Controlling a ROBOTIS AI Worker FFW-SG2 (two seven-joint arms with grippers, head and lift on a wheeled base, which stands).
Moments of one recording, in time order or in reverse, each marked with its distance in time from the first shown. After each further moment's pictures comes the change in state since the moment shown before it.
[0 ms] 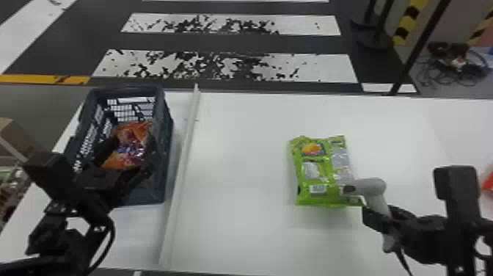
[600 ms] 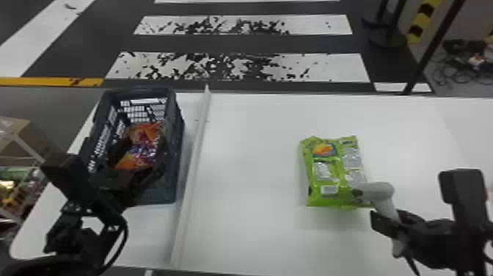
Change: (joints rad) left arm 0.002 -0.001 0.001 0.003 0.006 -0.005 -0.001; right arm -0.008 0.001 0.033 0.022 0.034 -0.002 -0.002
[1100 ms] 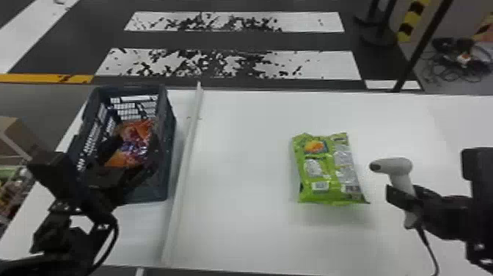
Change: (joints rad) left arm 0.000 0.000 -0.001 -0.001 0.000 0.000 -0.001; right arm -0.068 0.001 -0.117 0.063 -0.020 -0.073 -0.002
